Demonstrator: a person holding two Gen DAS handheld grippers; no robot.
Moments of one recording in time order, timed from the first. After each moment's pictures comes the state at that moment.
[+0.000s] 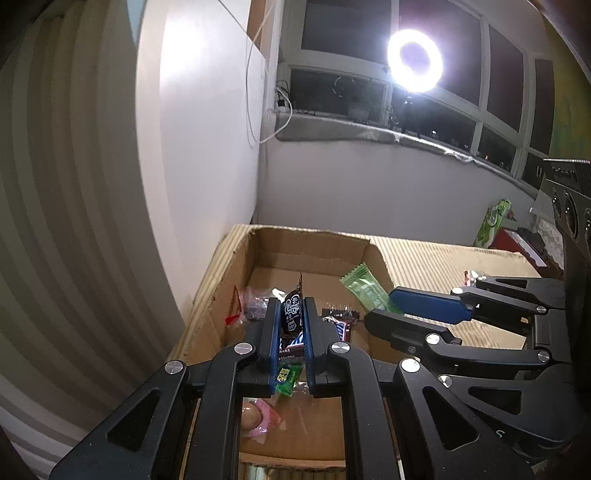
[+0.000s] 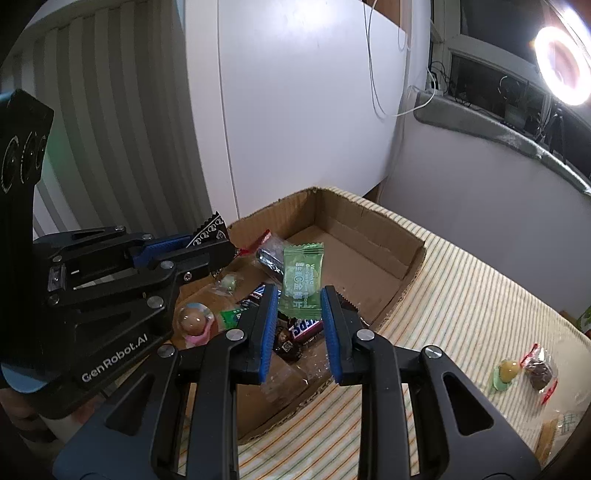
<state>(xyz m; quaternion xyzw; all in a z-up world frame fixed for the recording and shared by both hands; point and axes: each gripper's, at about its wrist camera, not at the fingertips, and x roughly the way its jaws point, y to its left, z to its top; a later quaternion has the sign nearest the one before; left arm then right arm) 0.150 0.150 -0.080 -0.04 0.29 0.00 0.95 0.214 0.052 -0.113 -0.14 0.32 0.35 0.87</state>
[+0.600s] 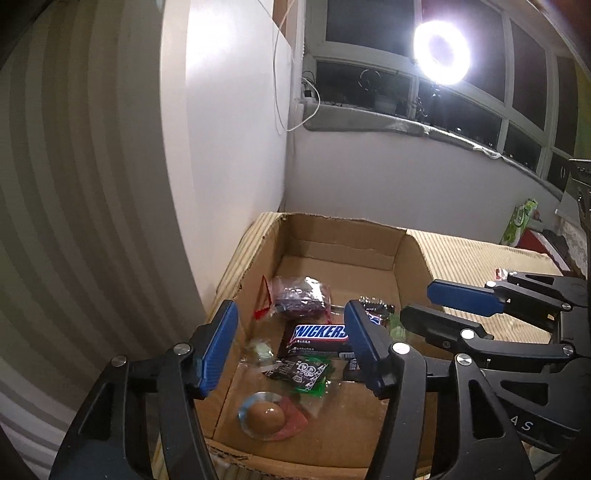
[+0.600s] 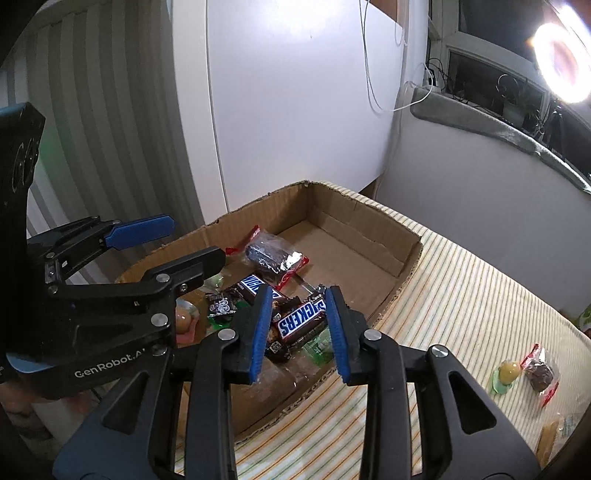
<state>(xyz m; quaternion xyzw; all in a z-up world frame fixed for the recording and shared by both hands) 0.150 0.163 -0.092 -0.04 0.30 0.05 0.95 0.216 0.051 -0.114 -0.14 0.32 0.34 0.87</state>
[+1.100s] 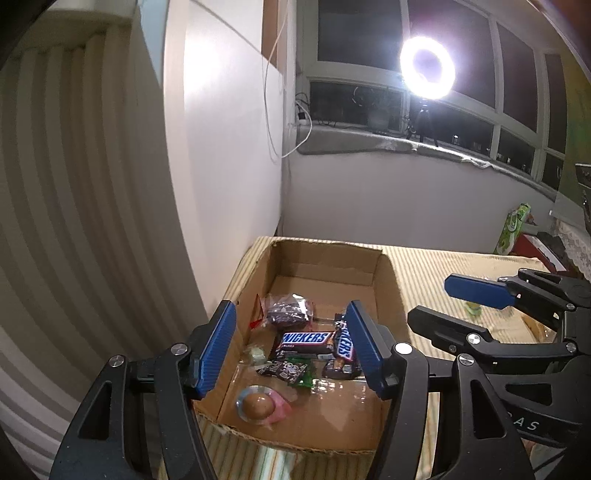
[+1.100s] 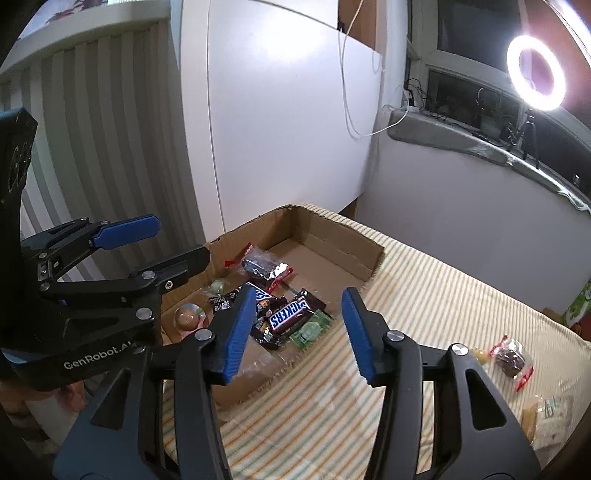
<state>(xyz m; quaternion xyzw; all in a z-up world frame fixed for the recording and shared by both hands) 0.121 0.139 -0.056 -0.02 0.27 0.05 0.96 0.179 0.012 -0.079 -0.12 0.28 0.31 0.90</state>
